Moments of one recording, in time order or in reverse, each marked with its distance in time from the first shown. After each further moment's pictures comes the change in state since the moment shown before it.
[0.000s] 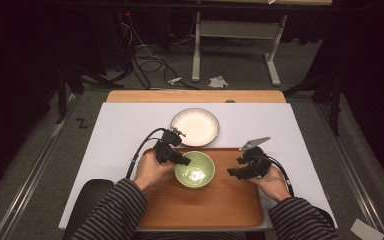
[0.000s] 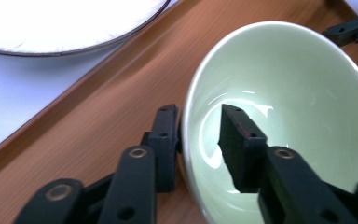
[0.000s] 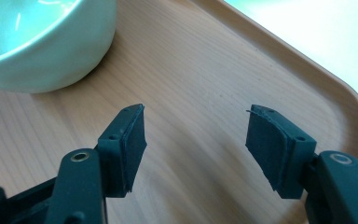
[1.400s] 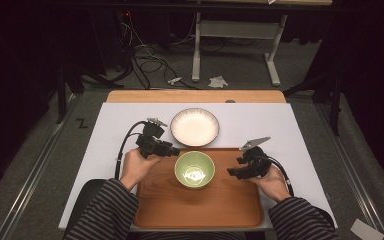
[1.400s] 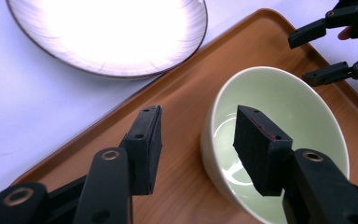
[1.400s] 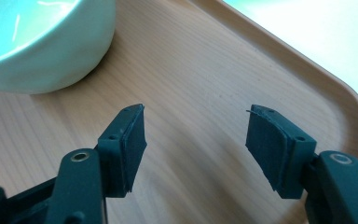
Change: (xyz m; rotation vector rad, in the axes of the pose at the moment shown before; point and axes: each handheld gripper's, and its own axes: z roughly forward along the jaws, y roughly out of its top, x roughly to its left) left arm 0.015 0.022 -0.049 -0.163 -0.022 -0.073; right arm 0.000 0.000 0.000 -0.002 -0.003 0.000
